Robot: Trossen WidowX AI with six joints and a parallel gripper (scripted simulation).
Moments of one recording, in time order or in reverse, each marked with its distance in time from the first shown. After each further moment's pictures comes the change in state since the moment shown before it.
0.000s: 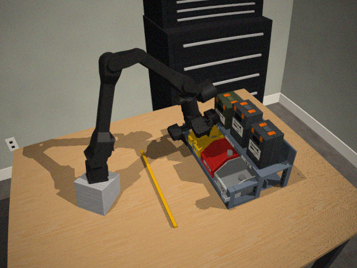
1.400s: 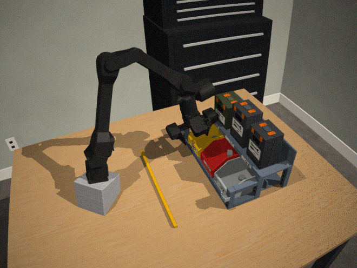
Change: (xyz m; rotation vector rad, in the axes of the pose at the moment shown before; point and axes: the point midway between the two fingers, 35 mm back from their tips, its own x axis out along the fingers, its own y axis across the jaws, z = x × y) arm -0.007 -0.005 0.000 0.001 0.000 0.000
